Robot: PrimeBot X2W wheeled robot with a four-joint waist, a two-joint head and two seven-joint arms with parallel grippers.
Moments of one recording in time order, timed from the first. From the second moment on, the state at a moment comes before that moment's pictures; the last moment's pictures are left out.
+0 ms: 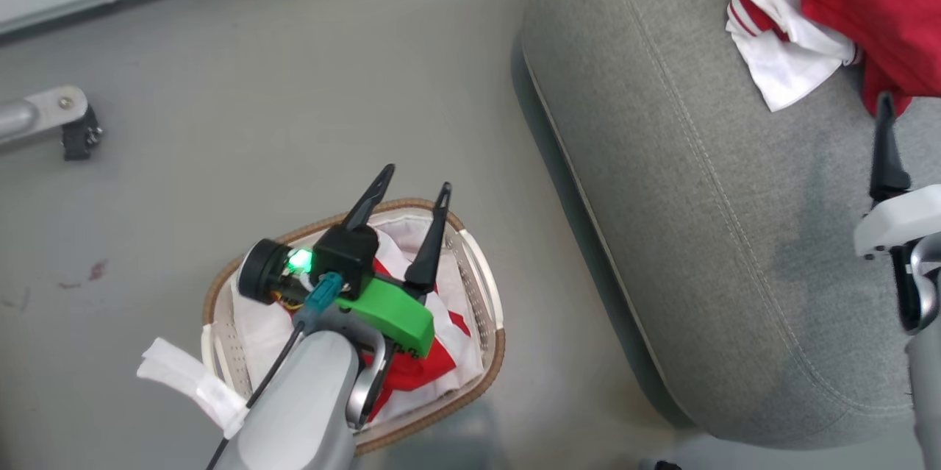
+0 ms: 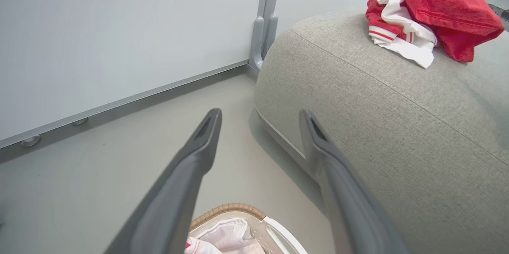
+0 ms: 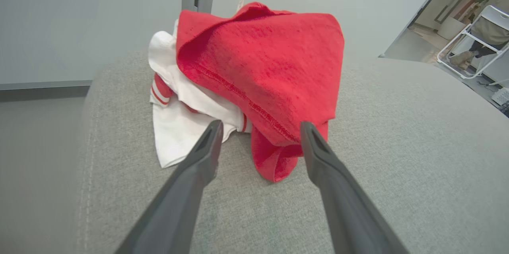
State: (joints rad) left arm -0.45 0.05 -0.48 0.45 -0.23 -0.08 -0.26; right arm -0.51 -0.25 -0.24 0.50 0.04 0.13 -0.26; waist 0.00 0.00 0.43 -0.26
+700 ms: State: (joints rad) left arm -0.30 0.05 -0.17 0.42 -0.23 -0.03 -0.26; right arm -0.42 -0.07 -0.04 0.35 0.08 0.13 -0.26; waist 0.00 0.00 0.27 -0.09
